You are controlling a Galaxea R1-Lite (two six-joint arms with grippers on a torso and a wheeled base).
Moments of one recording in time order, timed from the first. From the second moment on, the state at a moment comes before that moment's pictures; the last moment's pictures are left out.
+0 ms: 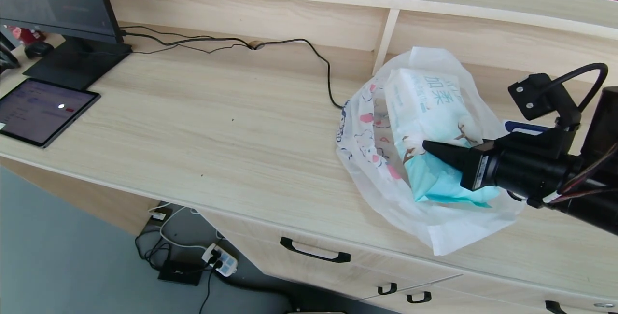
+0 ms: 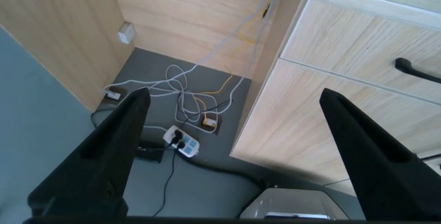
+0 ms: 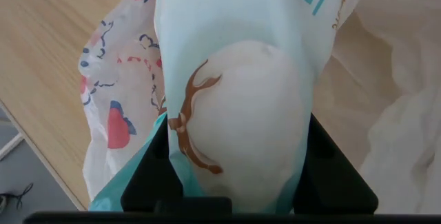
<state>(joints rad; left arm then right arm) 0.00 0.00 0.00 -0.01 0.00 -0.01 0.43 1.46 -0.71 -0.62 0.05 0.00</state>
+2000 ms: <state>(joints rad) 0.00 0.00 0.00 -0.01 0.00 -0.01 0.46 1.27 -0.54 -0.77 0.14 -0.16</state>
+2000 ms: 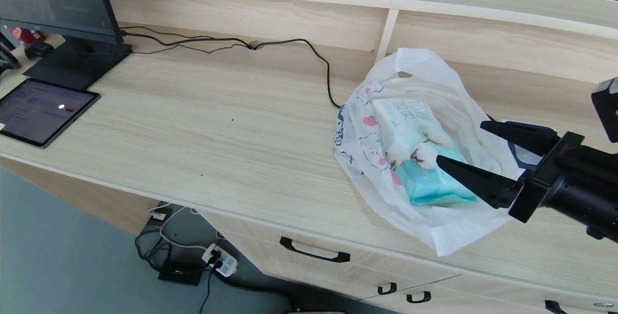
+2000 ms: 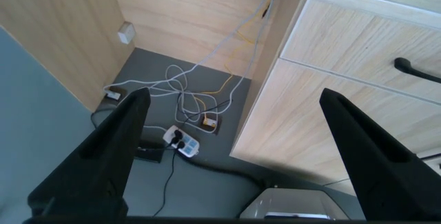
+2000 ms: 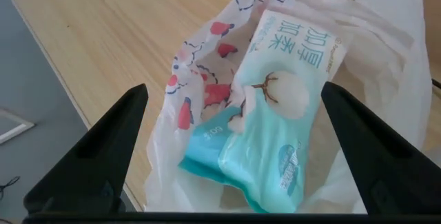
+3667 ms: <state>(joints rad) 0.00 0.00 0.00 0.00 0.00 -0.01 -0.11 1.09 -0.29 -0.94 0.41 -0.03</state>
